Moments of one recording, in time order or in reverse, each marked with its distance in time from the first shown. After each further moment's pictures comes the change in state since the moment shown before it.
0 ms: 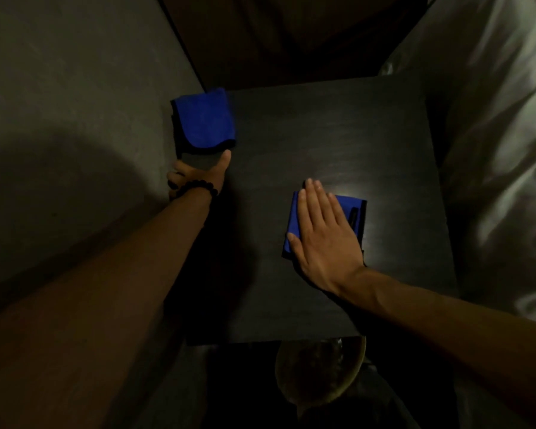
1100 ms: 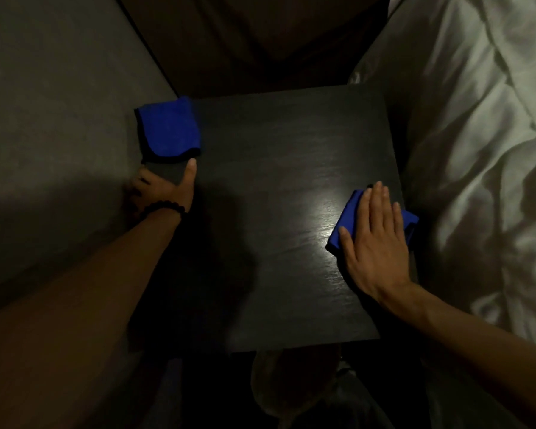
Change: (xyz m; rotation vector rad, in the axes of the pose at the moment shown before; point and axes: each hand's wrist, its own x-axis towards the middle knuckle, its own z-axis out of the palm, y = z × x) left_hand 0.005 -0.015 0.021 0.158 0.307 0.173; right_hand -0.050 0.104 -0.019 0.097 -0.116 0.367
